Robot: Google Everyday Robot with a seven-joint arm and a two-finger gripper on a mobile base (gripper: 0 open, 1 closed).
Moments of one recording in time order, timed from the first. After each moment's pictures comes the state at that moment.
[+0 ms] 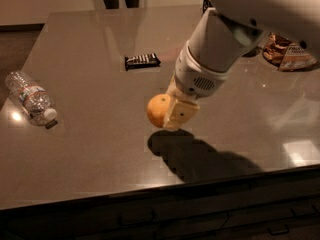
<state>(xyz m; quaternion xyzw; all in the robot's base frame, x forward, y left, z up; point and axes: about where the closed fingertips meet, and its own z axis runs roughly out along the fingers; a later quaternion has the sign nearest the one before) 0.458 -0.043 0.902 -0.66 0.72 0.09 0.17</state>
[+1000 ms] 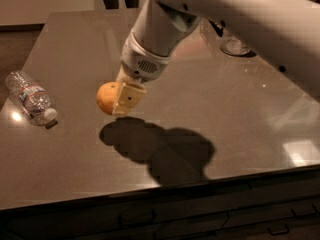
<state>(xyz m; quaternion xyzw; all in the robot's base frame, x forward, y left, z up) 0.495 0.064 0.910 -0.70 0.67 0.16 0.20</state>
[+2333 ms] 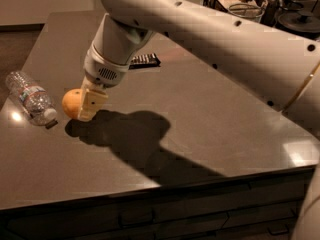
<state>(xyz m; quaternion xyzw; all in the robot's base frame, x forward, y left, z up) 0.515 0.157 0.878 -0.72 0.63 0.21 0.20</state>
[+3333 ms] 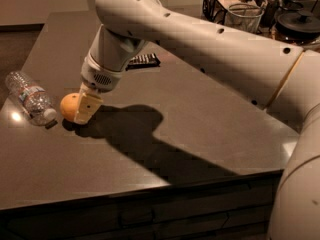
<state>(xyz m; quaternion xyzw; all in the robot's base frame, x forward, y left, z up) 0.528 0.173 0.852 -0.71 0.64 0.22 0.19</state>
